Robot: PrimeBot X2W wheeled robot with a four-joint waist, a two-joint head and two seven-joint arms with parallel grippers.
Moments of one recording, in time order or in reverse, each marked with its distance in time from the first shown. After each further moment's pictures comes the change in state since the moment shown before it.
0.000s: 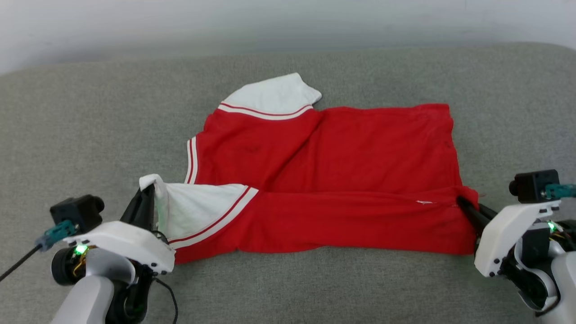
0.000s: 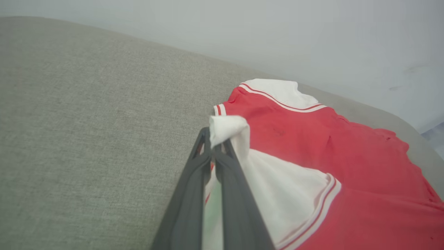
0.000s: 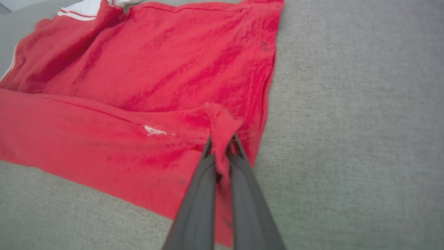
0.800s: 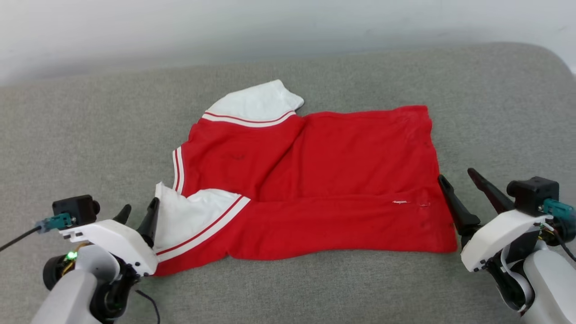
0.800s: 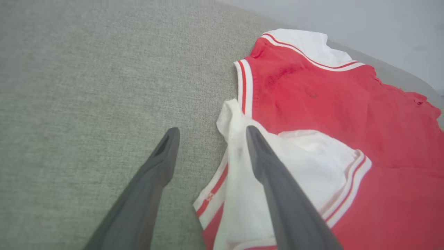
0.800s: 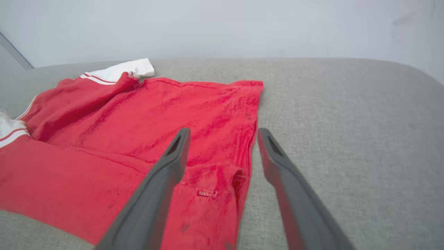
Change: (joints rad) left arm -0.120 0.024 -0.031 0.338 -0.070 -0.133 0.078; right arm -0.111 -0.033 0.201 0.234 0.015 0.000 -0.513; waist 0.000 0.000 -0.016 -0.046
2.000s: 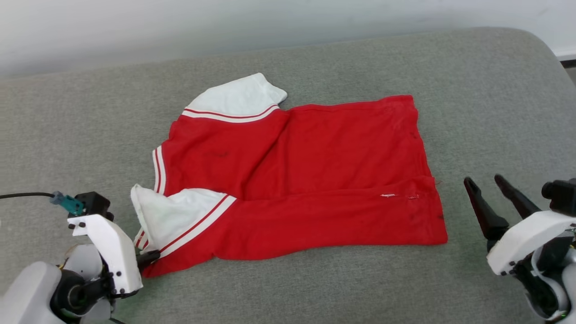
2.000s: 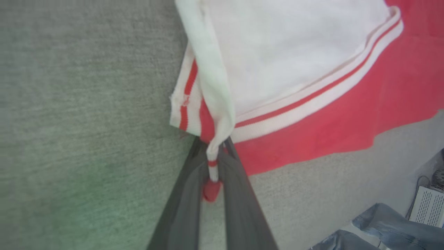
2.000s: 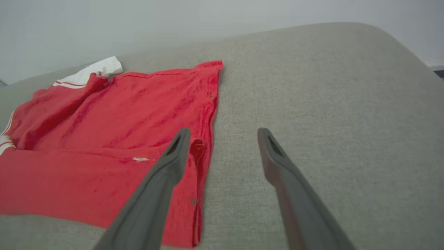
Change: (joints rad) left arm 0.015 0.191 -0.092 -0.151 -0.219 0.002 0.672; right arm 0.138 0.032 -0.226 -0.235 -0.002 0.000 0.183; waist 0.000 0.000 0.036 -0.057
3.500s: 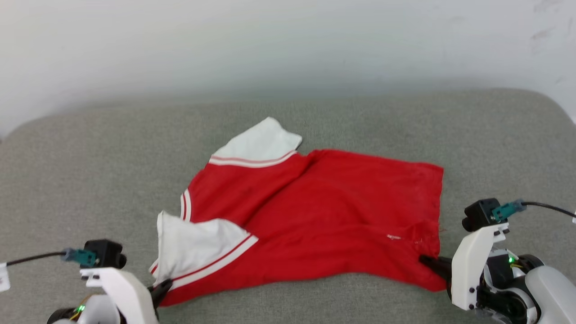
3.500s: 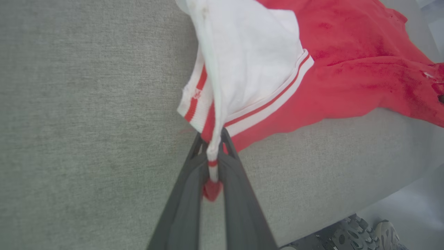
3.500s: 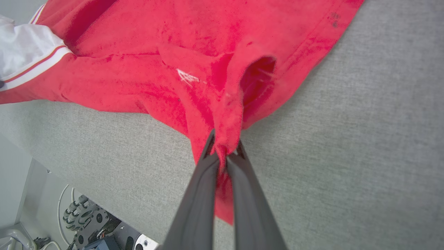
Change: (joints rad) left arm 0.220 -0.009 -0.004 -0.199 0.088 0.045 -0.261; right arm -0.063 -0.075 0.289 0.103 0.273 0.000 0.534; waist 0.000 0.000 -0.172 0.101
